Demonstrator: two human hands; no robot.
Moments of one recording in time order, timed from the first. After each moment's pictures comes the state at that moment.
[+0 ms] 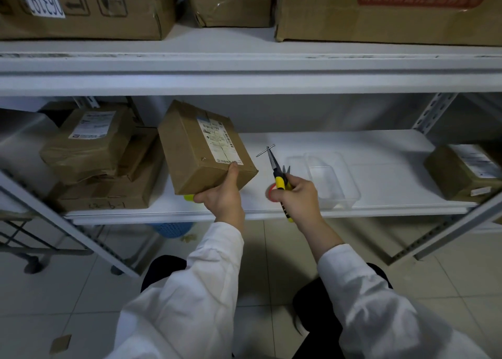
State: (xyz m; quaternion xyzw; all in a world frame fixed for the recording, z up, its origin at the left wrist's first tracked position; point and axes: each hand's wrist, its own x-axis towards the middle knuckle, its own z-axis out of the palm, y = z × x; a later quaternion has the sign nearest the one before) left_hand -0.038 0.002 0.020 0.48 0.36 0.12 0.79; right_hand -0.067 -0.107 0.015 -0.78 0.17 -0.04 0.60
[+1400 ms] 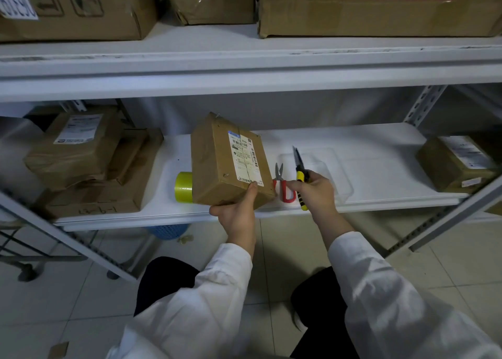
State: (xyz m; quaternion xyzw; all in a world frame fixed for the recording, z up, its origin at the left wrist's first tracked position) left_hand -0.067 -0.025 -0.007 0.55 0.30 0.03 0.78; right_hand -0.052 -0.159 -0.005 -0.78 0.24 -0.07 0.57
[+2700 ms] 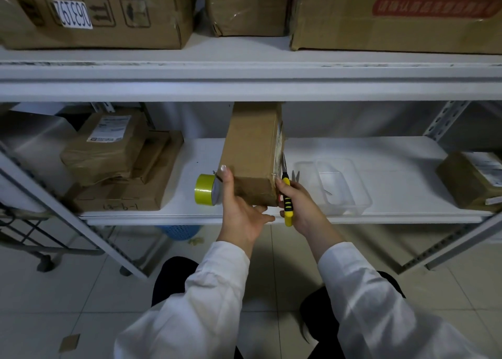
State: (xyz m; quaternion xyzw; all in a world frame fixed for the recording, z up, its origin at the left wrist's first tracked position) left_hand -0.073 0.017 0.037 0.36 0.13 -0.16 0.91; right_hand -0.050 -0.098 0.007 -0.60 0.18 0.10 0.77
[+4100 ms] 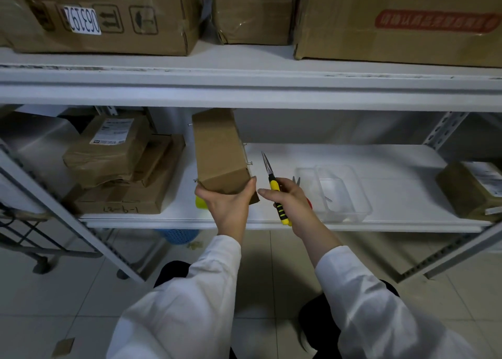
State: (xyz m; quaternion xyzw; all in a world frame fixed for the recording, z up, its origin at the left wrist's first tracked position) left_hand -0.048 0.026 0.023 0.67 0.22 0.13 0.70; right_hand -0.055 -0.083 0.032 -0.71 0.13 0.07 0.69
